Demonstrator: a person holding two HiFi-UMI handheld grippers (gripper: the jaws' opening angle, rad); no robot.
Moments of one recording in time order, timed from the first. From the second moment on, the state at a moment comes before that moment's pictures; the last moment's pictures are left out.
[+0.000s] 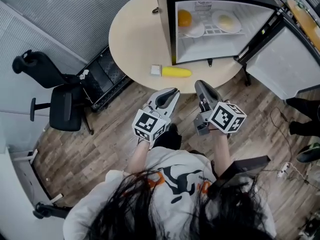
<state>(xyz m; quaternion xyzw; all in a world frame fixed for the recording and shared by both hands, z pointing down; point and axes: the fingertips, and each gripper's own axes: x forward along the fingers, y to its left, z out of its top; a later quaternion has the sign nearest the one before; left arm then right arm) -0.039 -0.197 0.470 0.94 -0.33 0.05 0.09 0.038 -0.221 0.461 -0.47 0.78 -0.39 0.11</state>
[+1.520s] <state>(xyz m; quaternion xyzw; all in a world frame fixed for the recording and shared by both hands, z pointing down) 0.022 0.078 0.451 0.93 -0.37 0.06 0.05 0.071 0.057 0.444 -0.41 0.86 -0.31 0.06</state>
